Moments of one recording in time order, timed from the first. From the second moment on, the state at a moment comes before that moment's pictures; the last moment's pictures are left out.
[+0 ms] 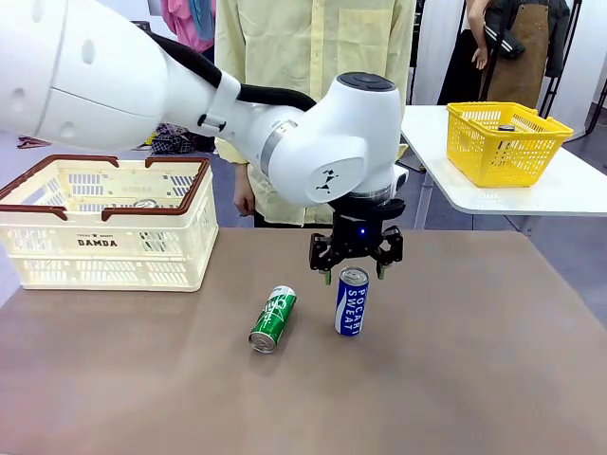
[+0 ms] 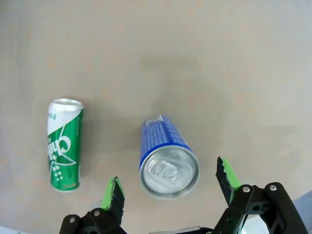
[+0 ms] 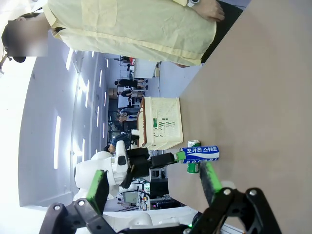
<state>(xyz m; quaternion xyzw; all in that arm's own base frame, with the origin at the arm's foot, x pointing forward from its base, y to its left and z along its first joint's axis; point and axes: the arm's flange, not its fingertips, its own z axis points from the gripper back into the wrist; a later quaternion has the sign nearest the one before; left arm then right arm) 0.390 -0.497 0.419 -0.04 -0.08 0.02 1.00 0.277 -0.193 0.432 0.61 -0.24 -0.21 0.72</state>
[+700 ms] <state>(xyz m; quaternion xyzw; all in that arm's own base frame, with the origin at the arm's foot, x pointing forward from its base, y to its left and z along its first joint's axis) 0.418 -0.502 0.380 -0.04 0.00 -0.03 1.00 0.277 -0.193 0.432 0.61 -0.24 -0.21 0.72</state>
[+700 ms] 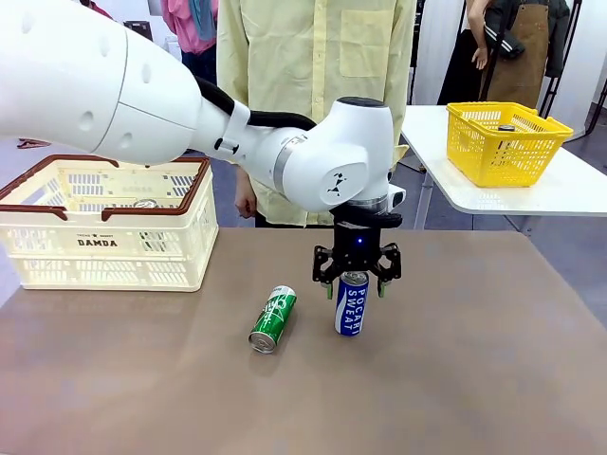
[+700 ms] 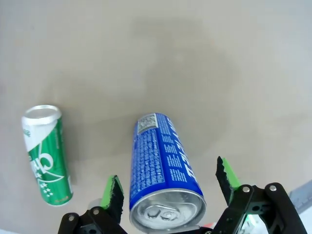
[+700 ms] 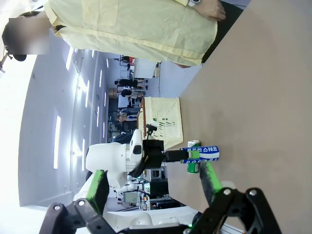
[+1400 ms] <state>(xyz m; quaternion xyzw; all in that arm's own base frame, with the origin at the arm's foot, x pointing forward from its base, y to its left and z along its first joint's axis) 0.424 -0.494 0.370 -0.05 0.04 -0.03 1.00 0.277 -0.193 0.432 0.61 -0.24 -0.21 0.72</state>
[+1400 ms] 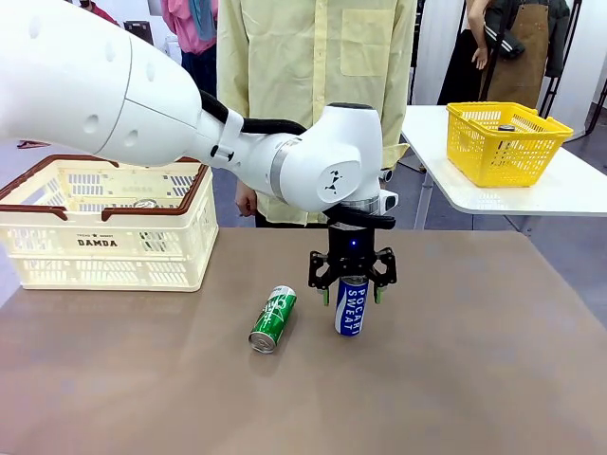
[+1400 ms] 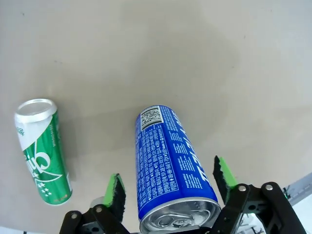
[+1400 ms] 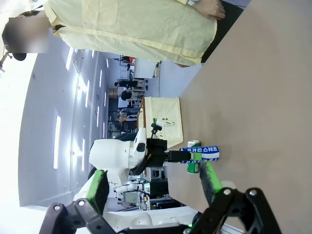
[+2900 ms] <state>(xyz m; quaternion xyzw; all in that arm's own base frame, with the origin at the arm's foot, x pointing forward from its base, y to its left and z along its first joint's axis) 0.368 -0.397 0.618 -0.06 0.00 -0.12 0.99 0.277 -0.193 0.432 0.61 -0.24 -0.21 0.72</state>
